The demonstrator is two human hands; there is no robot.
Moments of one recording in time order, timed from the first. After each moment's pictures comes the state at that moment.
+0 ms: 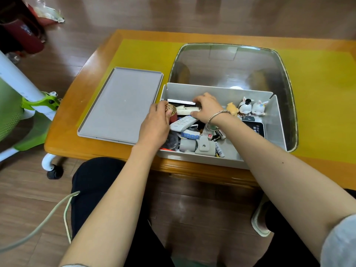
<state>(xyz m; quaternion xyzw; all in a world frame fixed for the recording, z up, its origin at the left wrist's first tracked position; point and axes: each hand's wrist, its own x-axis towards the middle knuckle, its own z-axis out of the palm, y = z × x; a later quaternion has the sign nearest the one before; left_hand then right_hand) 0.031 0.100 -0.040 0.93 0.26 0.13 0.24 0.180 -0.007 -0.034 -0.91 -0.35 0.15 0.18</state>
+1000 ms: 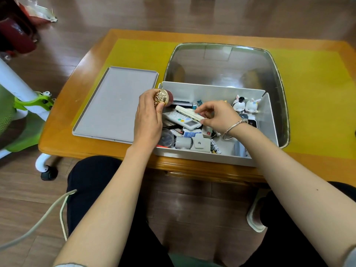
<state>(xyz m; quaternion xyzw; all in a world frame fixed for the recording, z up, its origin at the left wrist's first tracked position) 0.021 0.094 -0.030 0.87 0.20 0.32 0.31 0.152 -0.067 -0.010 -0.87 -0.36 0.14 0.29</state>
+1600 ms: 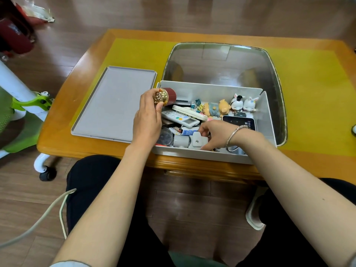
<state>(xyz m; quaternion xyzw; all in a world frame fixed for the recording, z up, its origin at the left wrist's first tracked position) 0.020 0.092 -0.029 0.89 0.21 0.28 0.30 0.137 -0.083 -0.017 -0.85 -0.44 0.29 0.08</state>
